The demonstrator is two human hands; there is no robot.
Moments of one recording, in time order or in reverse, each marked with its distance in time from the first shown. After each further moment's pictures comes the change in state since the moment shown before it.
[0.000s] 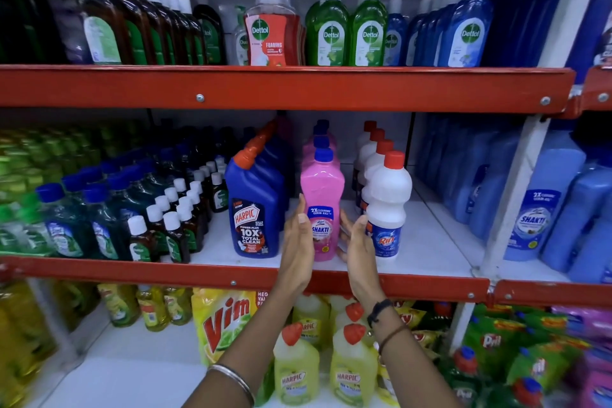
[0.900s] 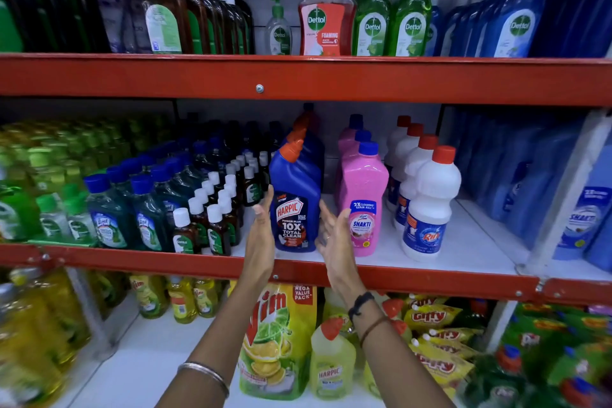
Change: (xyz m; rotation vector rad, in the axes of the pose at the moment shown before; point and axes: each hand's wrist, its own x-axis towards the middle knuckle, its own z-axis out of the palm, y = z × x) left_hand 0.002 -0.002 -0.125 -0.063 0.097 -0.041; right_hand -0.010 0.018 0.101 0.151 -0.171 0.047
